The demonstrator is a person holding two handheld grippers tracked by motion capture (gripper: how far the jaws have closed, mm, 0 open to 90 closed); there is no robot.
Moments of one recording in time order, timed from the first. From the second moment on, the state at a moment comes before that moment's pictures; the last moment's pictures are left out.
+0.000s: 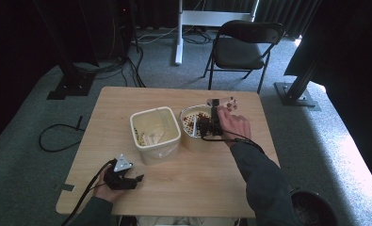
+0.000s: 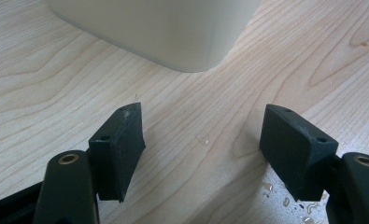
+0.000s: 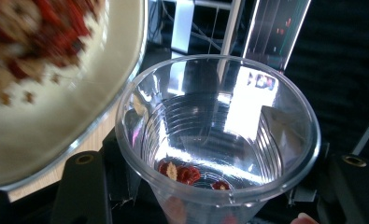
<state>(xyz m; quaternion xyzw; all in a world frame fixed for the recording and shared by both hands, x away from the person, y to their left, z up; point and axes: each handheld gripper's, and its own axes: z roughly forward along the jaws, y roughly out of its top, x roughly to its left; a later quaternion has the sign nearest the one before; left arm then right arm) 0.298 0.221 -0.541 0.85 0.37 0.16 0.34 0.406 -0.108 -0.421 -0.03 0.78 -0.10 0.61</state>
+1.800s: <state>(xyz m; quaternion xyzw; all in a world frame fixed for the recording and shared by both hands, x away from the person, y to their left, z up) 0.298 0.221 -0.541 0.85 0.37 0.16 0.34 0.406 -0.101 -0.417 -0.03 0.79 -0.07 0.61</state>
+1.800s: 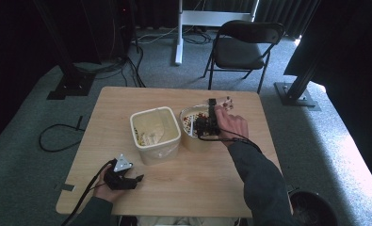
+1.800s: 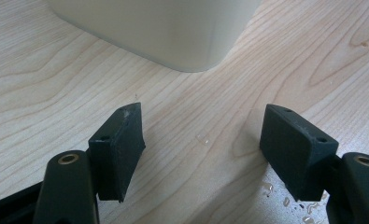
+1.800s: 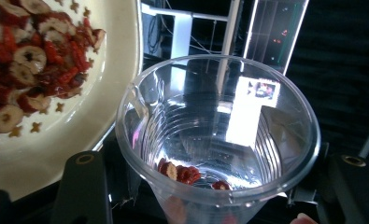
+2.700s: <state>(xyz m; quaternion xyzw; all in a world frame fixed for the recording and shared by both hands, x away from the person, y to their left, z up) 0.298 0.221 -0.541 0.85 0.37 0.16 0.34 0.400 -0.096 -0.412 -0.01 0.79 -0.04 0.61</state>
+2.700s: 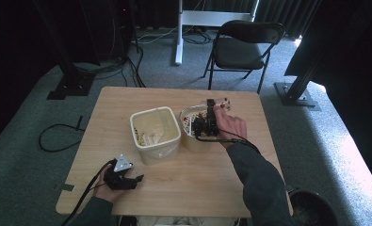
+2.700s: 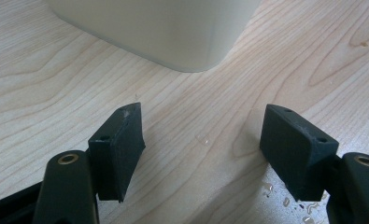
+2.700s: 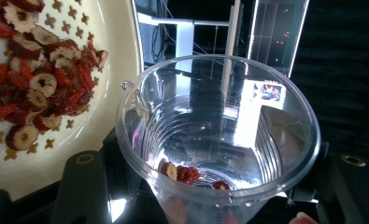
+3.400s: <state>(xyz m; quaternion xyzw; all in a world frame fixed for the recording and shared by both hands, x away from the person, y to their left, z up) 0.298 0.221 -0.541 0.85 0.37 0.16 0.34 0.409 -0.151 -0.396 0.17 0.83 0.18 0.50</state>
